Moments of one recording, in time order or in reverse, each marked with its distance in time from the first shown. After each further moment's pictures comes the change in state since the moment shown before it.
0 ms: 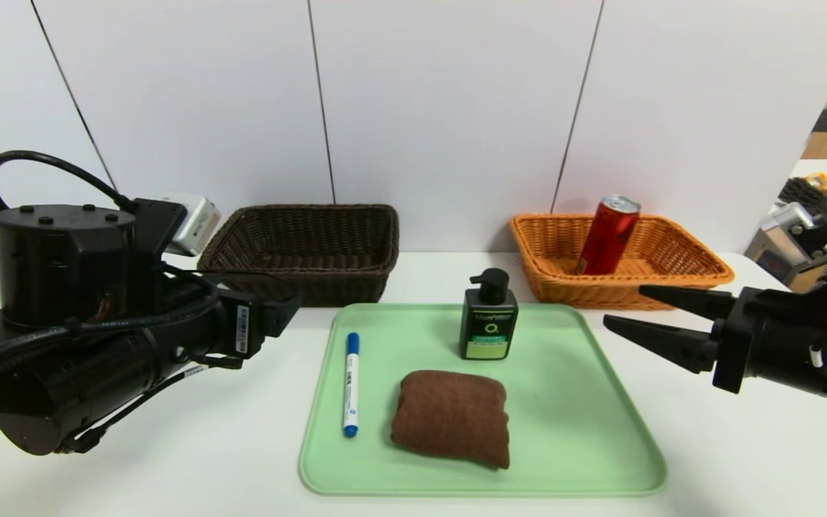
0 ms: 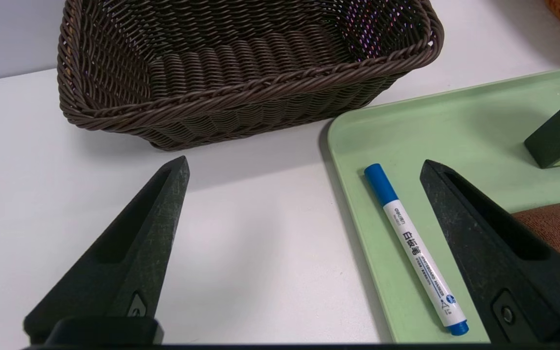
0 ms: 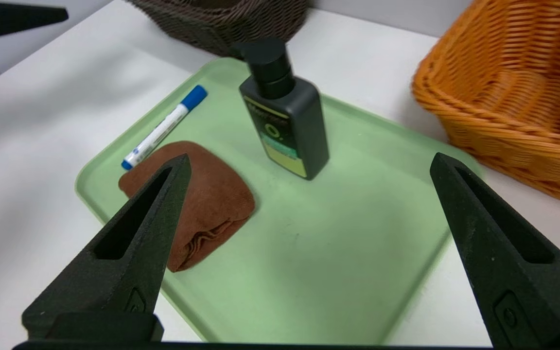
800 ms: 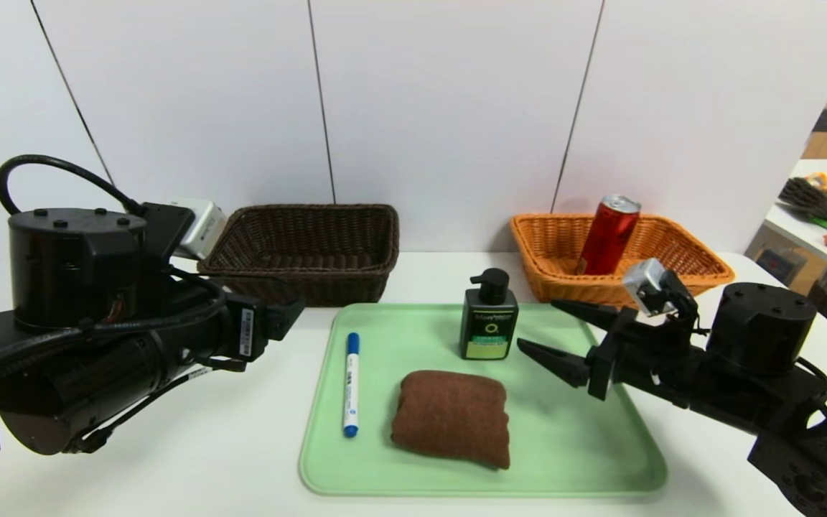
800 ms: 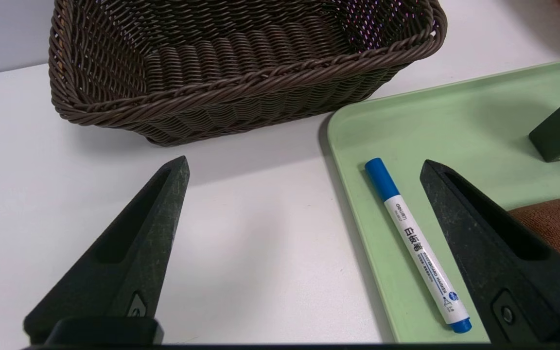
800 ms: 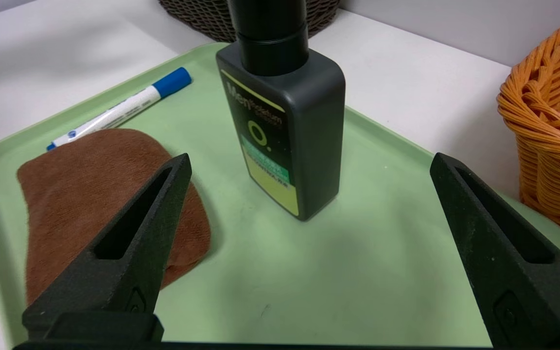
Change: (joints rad) left arm -0.001 0.014 0.000 0.003 0.000 0.000; right arm 0.109 0.536 0.109 -0.758 -0.019 -0.063
